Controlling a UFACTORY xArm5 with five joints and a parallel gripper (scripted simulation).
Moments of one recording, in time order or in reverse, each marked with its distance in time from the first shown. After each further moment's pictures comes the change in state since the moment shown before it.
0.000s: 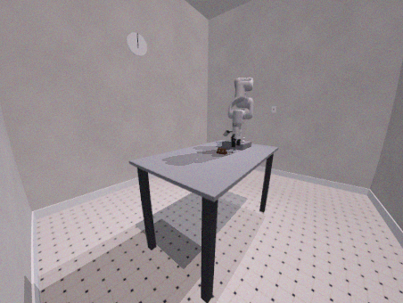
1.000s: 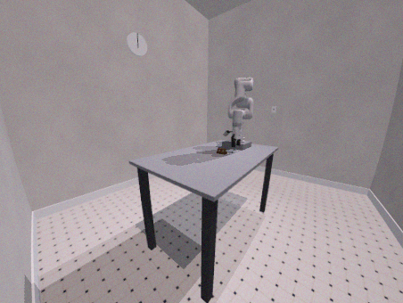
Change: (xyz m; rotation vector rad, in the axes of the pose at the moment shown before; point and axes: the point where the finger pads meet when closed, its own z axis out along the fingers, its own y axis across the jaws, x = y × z) arm 0.000 0.000 0.000 0.000 0.000 0.000
